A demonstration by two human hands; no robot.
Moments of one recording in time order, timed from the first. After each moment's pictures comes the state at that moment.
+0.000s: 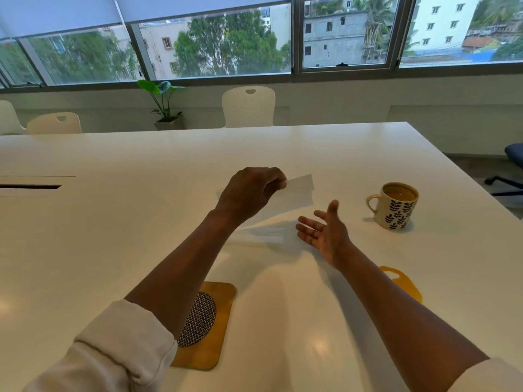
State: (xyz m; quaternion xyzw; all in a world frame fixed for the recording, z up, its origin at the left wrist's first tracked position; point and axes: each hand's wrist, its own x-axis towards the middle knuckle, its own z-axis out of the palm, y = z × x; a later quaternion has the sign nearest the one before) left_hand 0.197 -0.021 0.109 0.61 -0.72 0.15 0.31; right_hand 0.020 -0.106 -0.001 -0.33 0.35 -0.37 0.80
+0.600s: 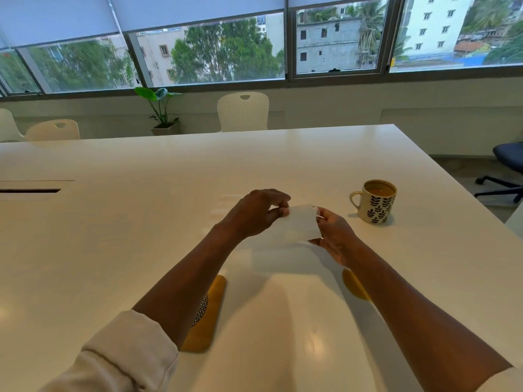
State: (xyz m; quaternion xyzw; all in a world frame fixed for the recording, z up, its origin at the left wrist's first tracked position) left_hand 0.156 -0.007 0.085 0.63 -0.73 -0.04 0.26; right_hand -0.031 -0.092 0.019 -0.51 0.36 -0.33 0.71
